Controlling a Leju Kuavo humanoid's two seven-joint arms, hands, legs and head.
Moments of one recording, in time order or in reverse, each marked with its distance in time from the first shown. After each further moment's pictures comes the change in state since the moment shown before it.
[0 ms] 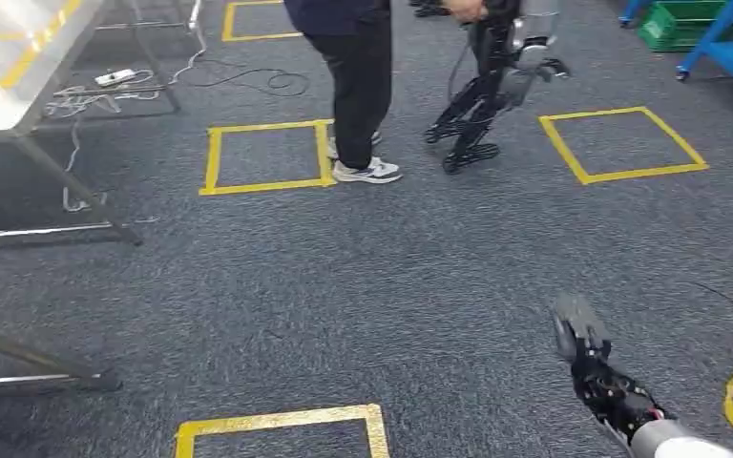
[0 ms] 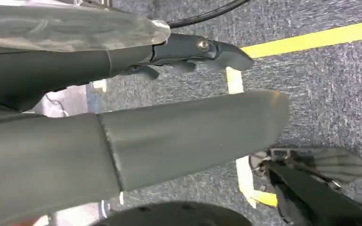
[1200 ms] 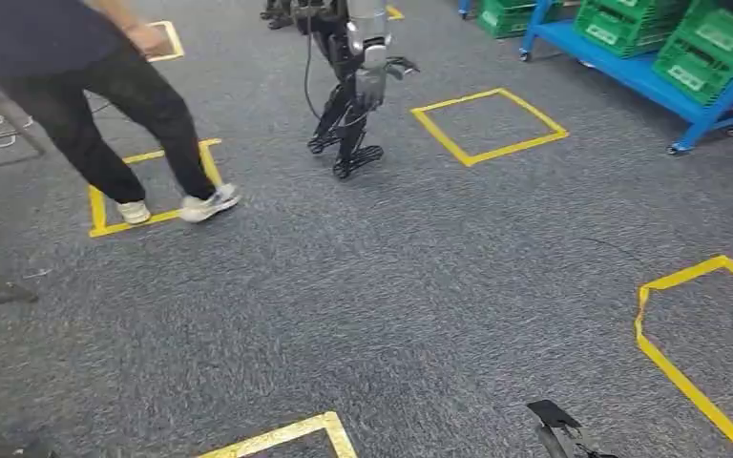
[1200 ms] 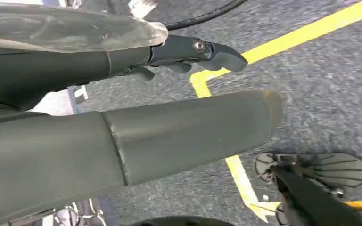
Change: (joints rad) left arm -0.005 0.026 -0.001 0.000 -0.027 -0.016 0.003; right arm 0.067 0.111 0.055 0.355 0.132 0.023 0.423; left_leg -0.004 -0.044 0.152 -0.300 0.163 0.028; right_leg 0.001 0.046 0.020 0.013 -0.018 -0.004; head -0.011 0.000
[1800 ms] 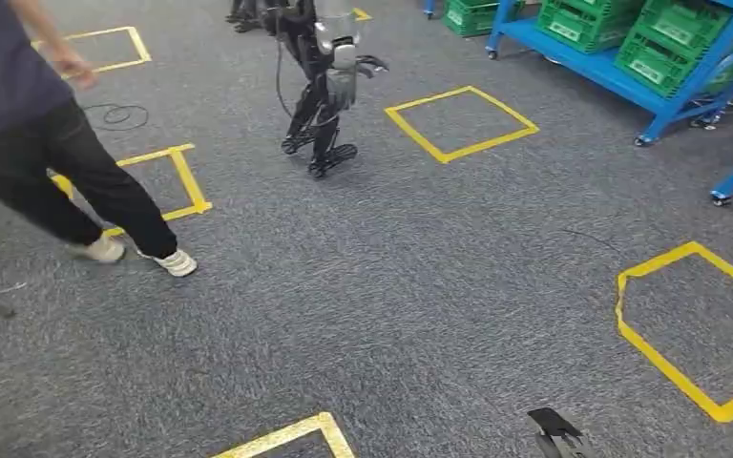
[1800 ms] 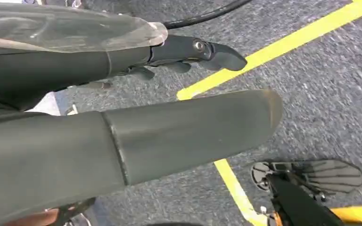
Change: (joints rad) left arm -0.004 0.001 0.000 0.000 -0.003 -0.001 -0.020; right arm -0.001 0.011 0.015 0.011 -0.002 -0.003 0.003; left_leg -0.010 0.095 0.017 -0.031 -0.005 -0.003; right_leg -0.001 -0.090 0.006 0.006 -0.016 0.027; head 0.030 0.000
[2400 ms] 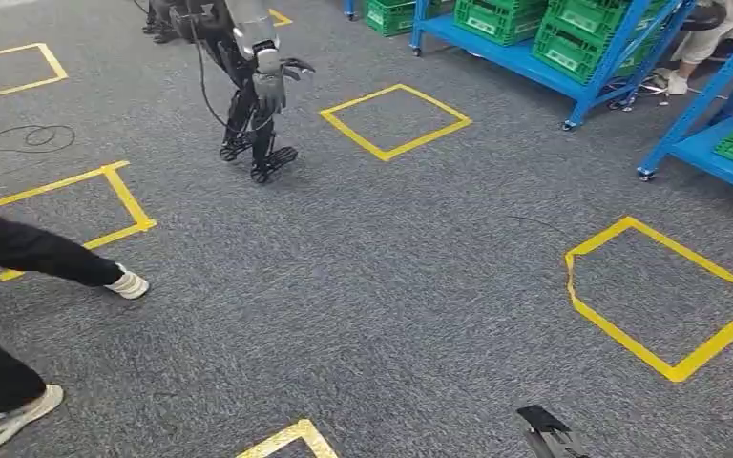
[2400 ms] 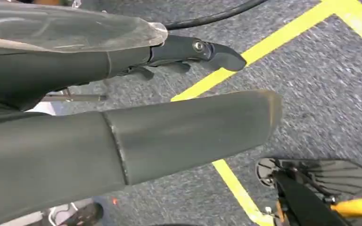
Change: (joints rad) left arm 0.001 -0.003 0.000 0.000 0.007 0.002 0.008; right arm -0.003 0.007 0.014 0.008 -0.010 0.000 0.009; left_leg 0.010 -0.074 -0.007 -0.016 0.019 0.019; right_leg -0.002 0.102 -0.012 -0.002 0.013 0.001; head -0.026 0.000
